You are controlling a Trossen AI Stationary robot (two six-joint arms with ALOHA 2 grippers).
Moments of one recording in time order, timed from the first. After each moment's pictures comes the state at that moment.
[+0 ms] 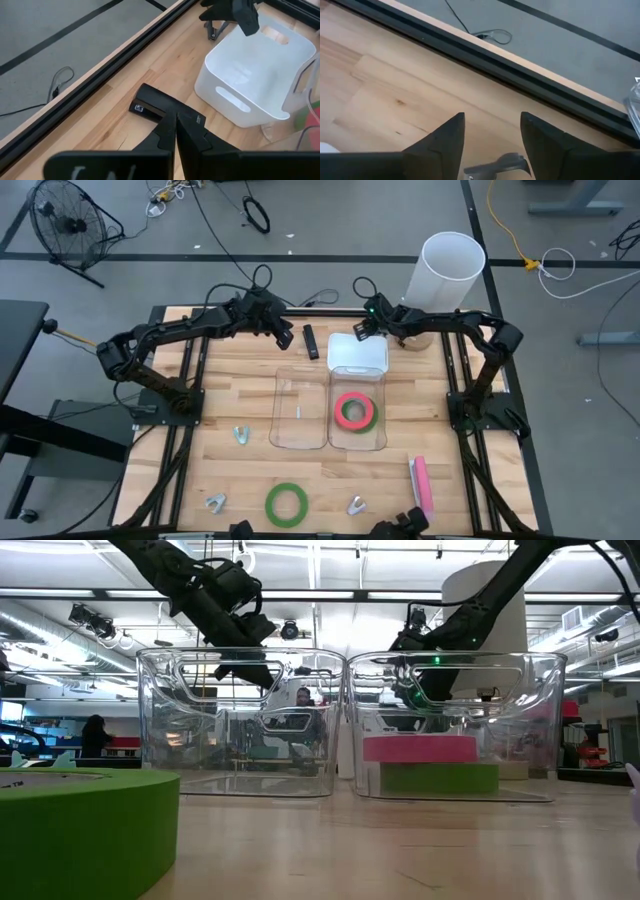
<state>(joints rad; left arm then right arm) 0.61 1.44 0.96 -0.20 0.05 -0.12 -0.66 1.80 1.00 -0.19 0.30 0.31</state>
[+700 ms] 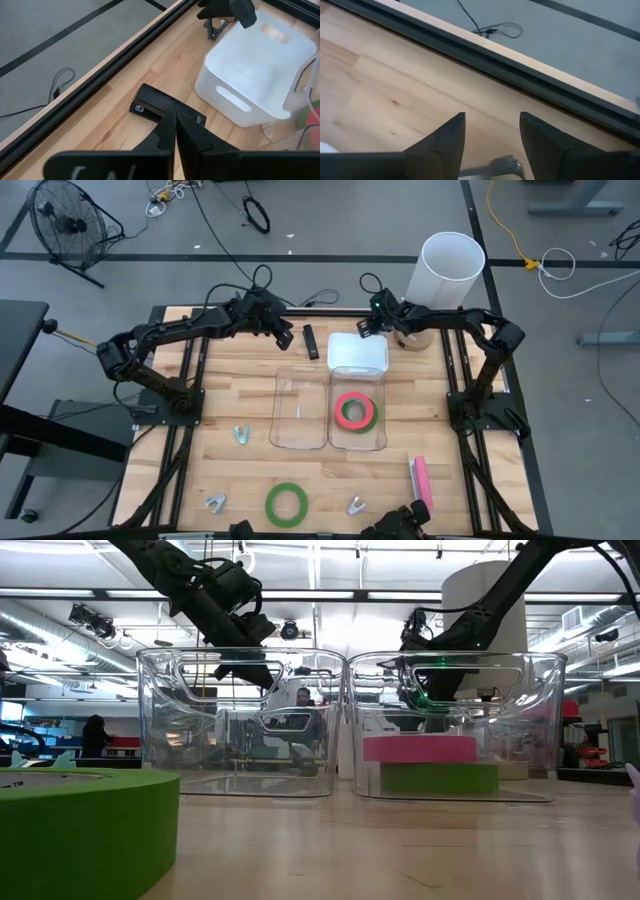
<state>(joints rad) 0.61 1.44 0.96 -0.20 0.05 -0.11 -0.73 1.77 0.99 -0.14 0.18 0.30</state>
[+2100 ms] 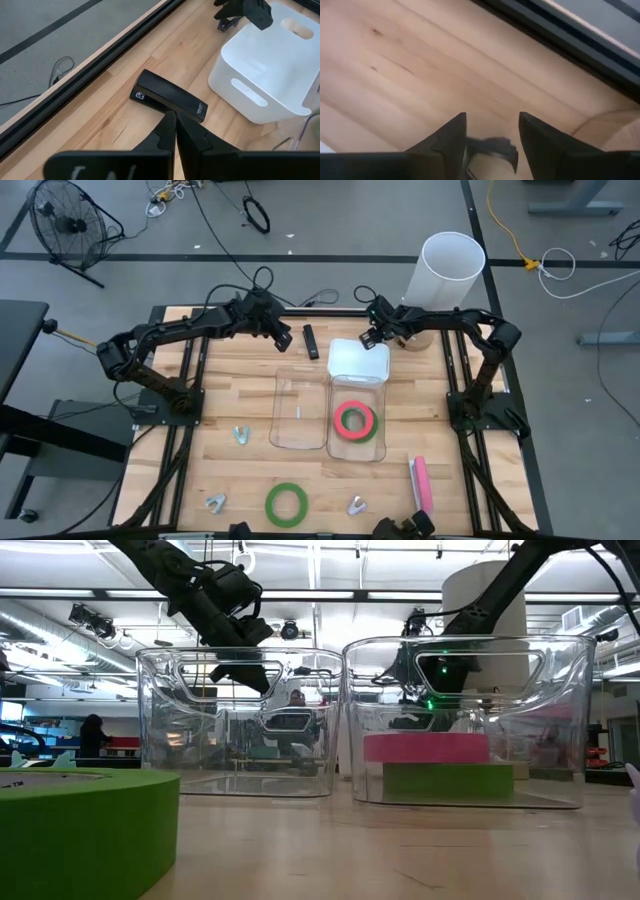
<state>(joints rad) 0.61 1.44 0.96 -0.25 0.05 -0.12 -0.69 1.82 1.00 -0.35 0.20 0.25</state>
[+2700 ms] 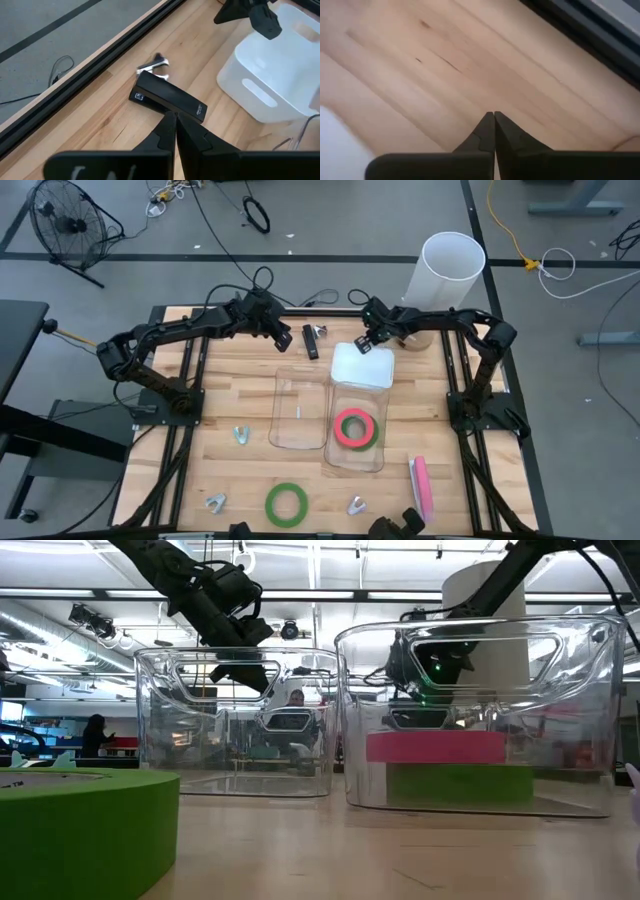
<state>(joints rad) 0.61 1.44 0.96 -0.25 0.05 -0.13 -0.67 1.82 1.05 -0.36 0.11 0.20</state>
